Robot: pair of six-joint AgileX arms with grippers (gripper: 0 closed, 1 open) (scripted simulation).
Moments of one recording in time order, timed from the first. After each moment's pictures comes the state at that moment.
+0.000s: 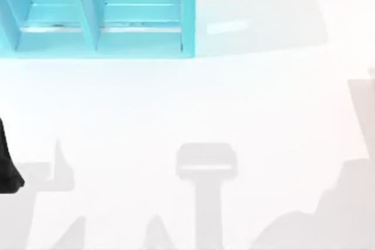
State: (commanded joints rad) left arm 0.00 0.00 0.00 0.00 0.00 0.00; right arm -0.50 1.63 1.27 -1.20 -0.01 -0.49
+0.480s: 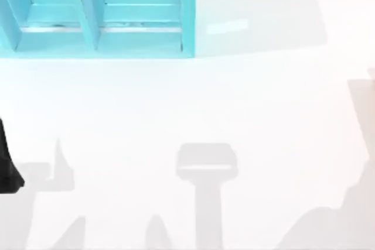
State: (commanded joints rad) left arm 0.00 0.00 0.00 0.00 0.00 0.00; right arm -0.51 1.66 1.14 -1.05 -0.01 -0.49
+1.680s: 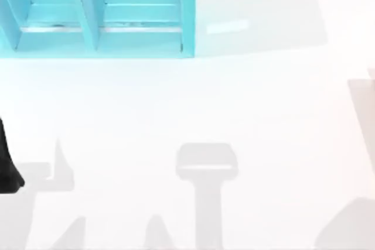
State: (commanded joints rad) left arm 0.00 0.00 0.00 0.00 0.00 0.00; right arm -0.50 1.76 0.99 -0.80 -0.01 -0.48
